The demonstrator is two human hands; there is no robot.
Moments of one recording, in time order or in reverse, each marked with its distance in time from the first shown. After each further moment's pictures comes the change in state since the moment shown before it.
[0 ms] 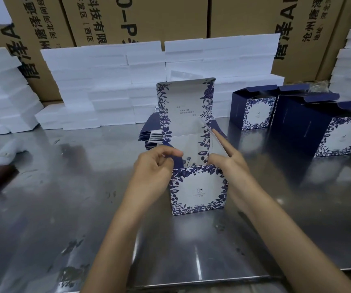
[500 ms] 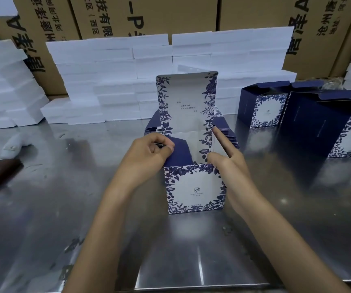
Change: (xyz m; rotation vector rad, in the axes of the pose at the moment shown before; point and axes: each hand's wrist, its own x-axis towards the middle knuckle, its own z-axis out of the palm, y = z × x) left_hand 0.030 -0.004 -0.026 0.100 -0.043 -0.034; right_hand 0.010 0.016 0.018 -0.070 0.053 0.008
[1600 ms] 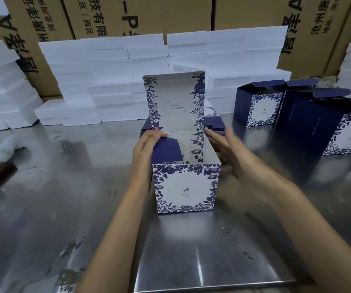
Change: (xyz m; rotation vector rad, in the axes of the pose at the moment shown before) left_hand 0.024 -0.030 0.033 -0.586 0.173 0.068; right_hand 0.008 -0.020 -0.039 -0.098 -0.402 0.008
